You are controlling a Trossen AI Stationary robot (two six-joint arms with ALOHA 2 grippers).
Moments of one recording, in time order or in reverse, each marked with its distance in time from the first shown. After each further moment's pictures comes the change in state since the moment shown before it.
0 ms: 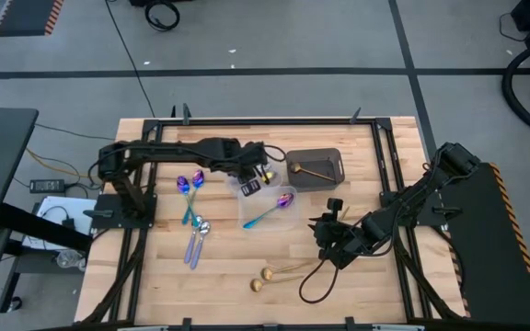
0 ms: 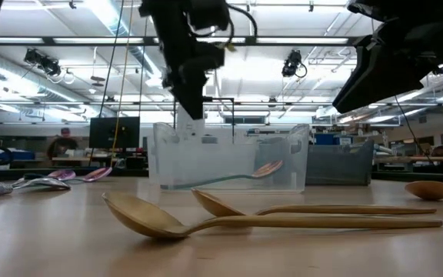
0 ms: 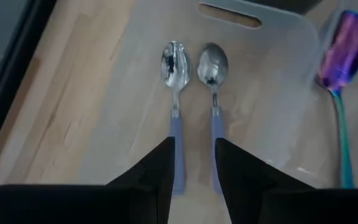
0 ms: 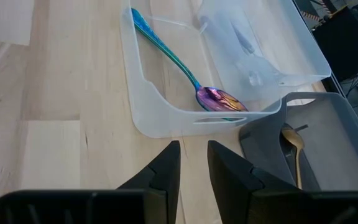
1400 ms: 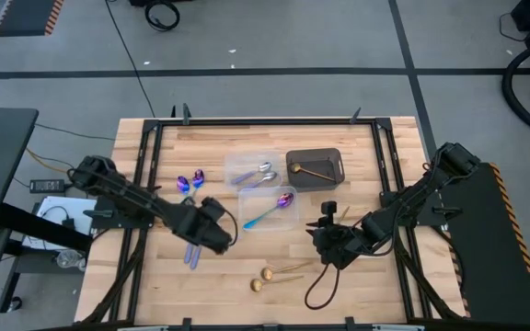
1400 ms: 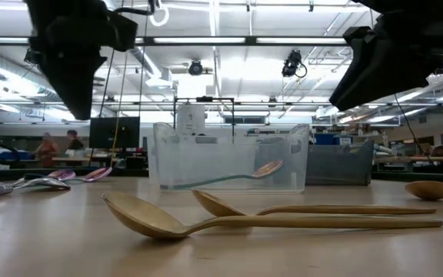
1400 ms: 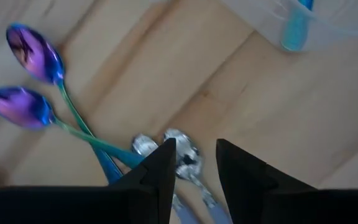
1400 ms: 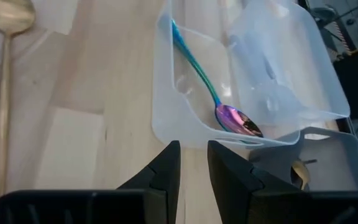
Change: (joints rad) left arm -0.584 -0.158 -0.280 -0.253 -0.095 -0.977; right arm 0.001 0.000 0.000 0.078 -0.063 -0.227
